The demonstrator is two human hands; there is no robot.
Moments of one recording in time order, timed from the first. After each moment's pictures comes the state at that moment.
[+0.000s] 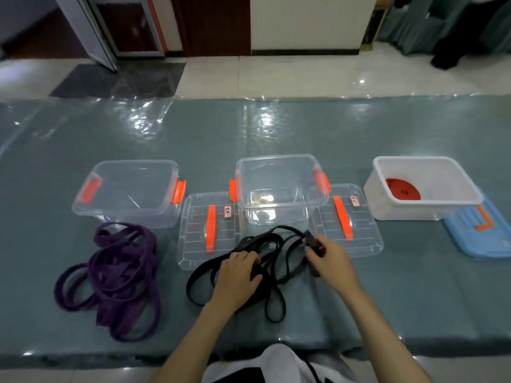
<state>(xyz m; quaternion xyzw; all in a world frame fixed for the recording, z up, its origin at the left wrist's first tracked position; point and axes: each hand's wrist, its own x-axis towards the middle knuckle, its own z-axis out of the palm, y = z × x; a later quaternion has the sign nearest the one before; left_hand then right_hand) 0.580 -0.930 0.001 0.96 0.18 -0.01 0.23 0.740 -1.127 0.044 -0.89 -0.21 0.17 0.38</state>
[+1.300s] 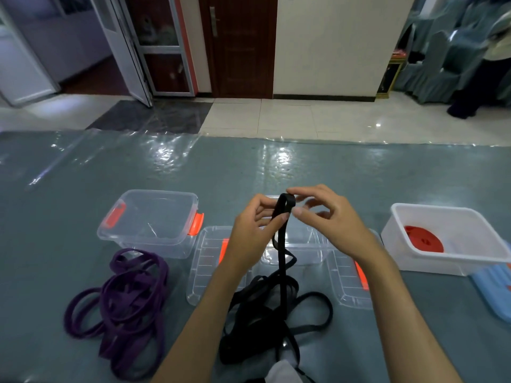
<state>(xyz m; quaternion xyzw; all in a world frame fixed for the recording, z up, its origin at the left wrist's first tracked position) 0.666 -0.888 0.173 0.70 0.12 0.29 0.64 0.793 -1.042 0.222 -0.71 -0.44 0.17 0.53</state>
